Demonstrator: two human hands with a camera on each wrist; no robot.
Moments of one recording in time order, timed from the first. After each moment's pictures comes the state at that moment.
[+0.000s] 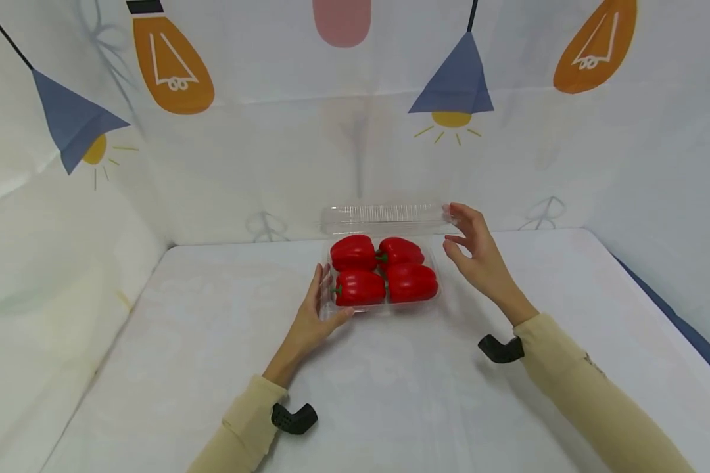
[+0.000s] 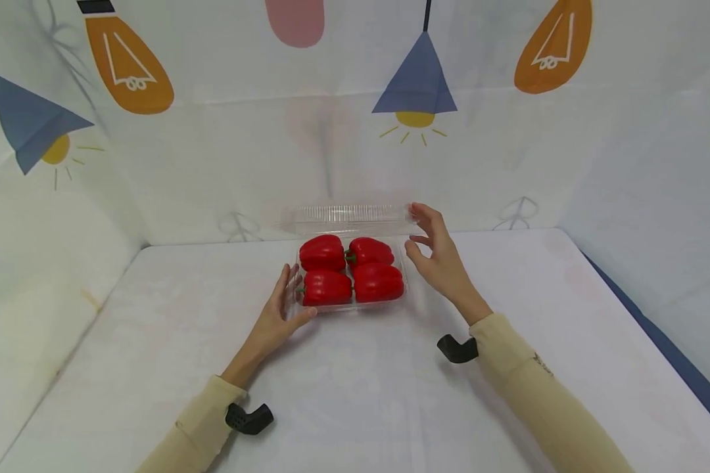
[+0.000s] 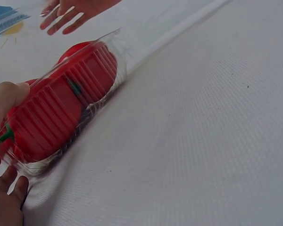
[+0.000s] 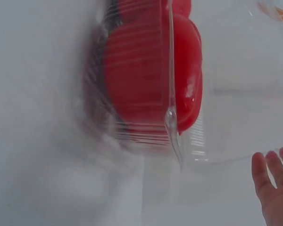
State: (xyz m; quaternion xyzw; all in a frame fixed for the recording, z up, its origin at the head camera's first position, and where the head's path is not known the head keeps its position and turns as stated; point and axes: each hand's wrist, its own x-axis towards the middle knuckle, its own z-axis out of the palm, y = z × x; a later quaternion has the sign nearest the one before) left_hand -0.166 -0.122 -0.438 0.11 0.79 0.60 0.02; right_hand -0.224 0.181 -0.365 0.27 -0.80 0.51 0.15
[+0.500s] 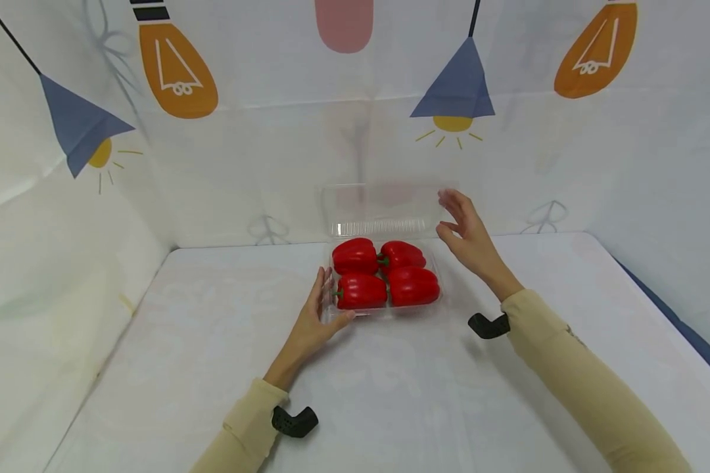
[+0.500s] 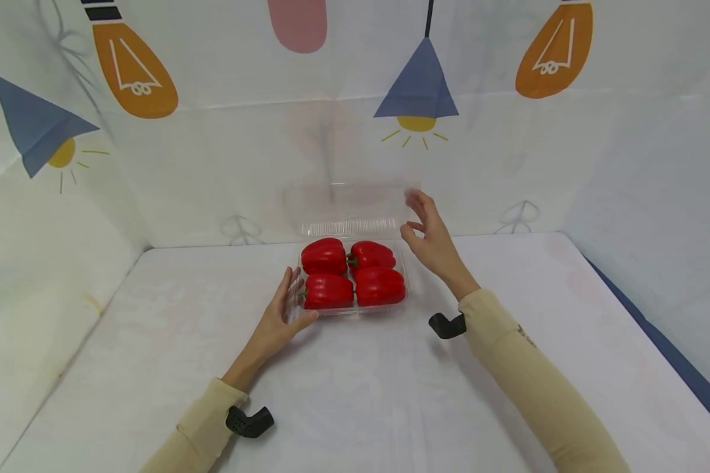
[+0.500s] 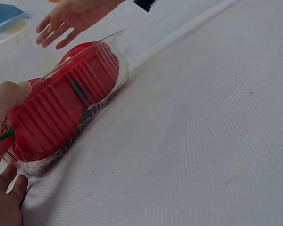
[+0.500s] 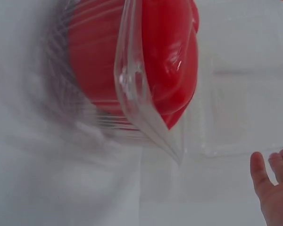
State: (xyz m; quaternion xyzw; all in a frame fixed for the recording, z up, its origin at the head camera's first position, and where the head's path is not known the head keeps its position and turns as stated) left_hand -0.165 -0.122 -0.437 0.11 0.80 0.59 0.02; right_hand -0.257 0.172 -0.351 0.25 -0.80 0.53 0.11
